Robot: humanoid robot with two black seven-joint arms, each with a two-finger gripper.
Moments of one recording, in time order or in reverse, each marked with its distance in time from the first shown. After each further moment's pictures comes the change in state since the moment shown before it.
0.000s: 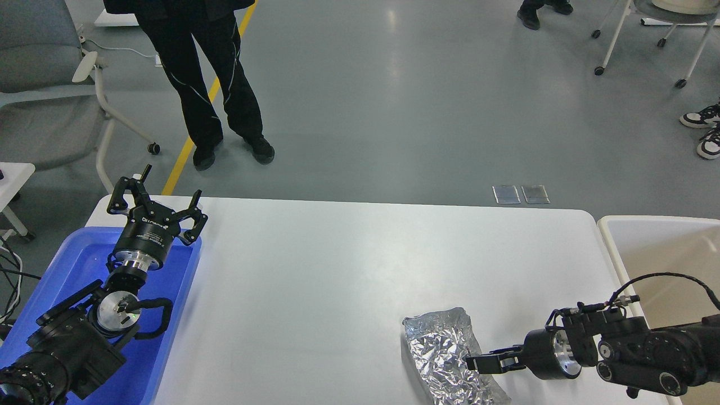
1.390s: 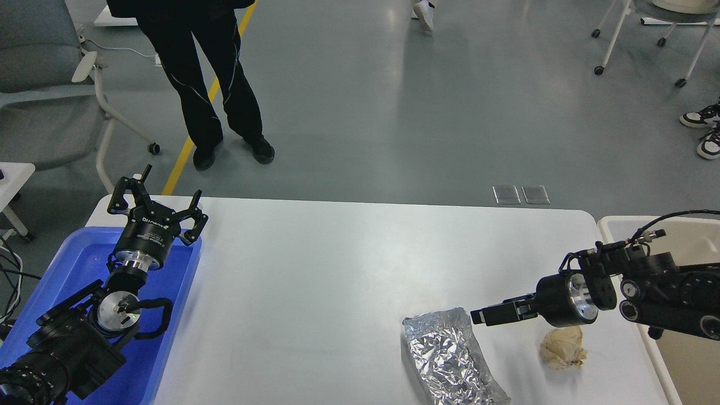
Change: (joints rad) left arm 0.000 0.000 0.000 0.000 0.000 0.000 0.000; right arm 0.249 -0.132 -0.006 0.176 0.017 0.130 -0.024
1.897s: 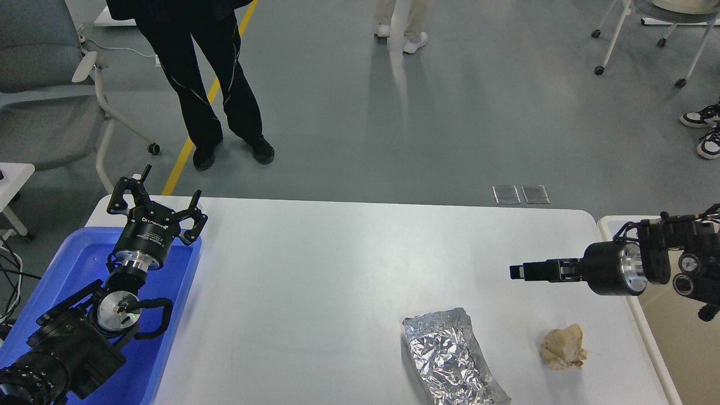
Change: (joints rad) left arm 0.000 0.000 0.000 0.000 0.000 0.000 0.000; right arm 0.056 -0.169 0.052 0.023 0.047 0.006 -0.001
